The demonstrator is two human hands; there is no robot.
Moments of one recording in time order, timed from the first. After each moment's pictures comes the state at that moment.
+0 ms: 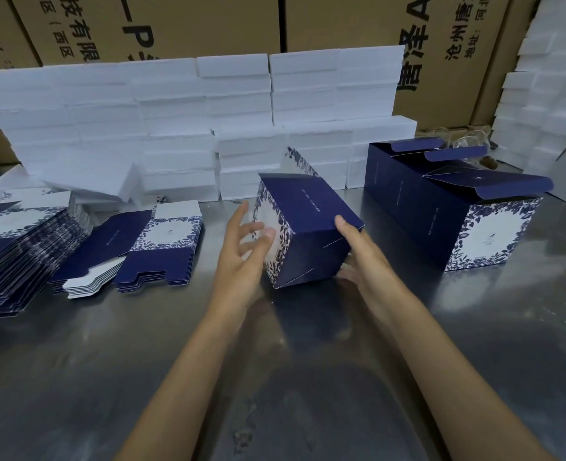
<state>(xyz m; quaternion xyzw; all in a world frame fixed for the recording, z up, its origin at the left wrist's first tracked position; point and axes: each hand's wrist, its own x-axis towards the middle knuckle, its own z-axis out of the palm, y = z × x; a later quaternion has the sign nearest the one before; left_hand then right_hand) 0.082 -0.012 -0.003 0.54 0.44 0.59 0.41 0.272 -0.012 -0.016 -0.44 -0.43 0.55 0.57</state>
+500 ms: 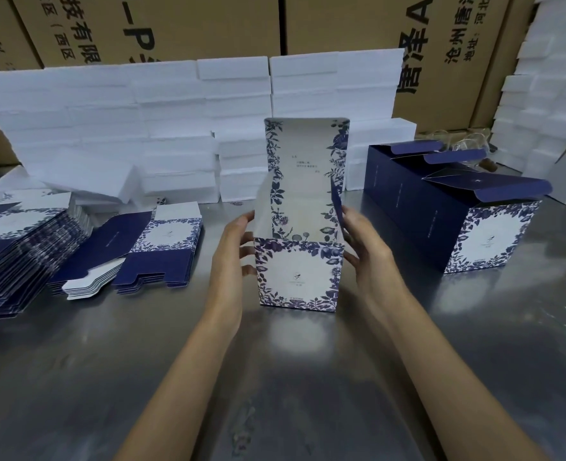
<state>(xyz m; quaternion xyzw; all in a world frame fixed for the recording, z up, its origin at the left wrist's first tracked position) 0.078 -0.015 0.009 0.47 0.43 0.61 0.47 0.269 -0.018 -0.005 -0.45 -0.46 0.47 0.60</state>
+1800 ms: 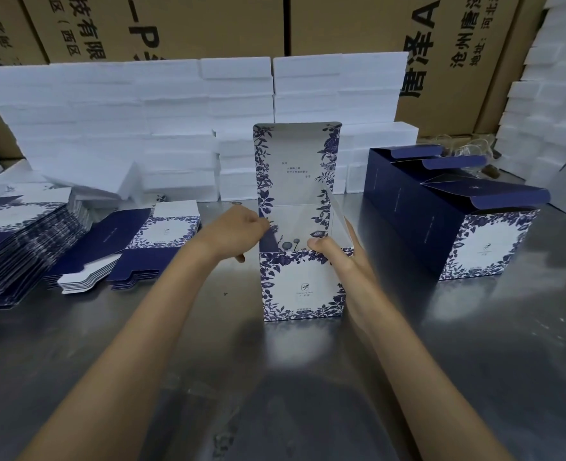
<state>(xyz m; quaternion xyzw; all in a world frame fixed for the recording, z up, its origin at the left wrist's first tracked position) 0.073 0.022 0.069 0.72 0.60 0.23 0.27 0.257 -0.024 -0.009 -0.42 -0.48 0.50 0.59</state>
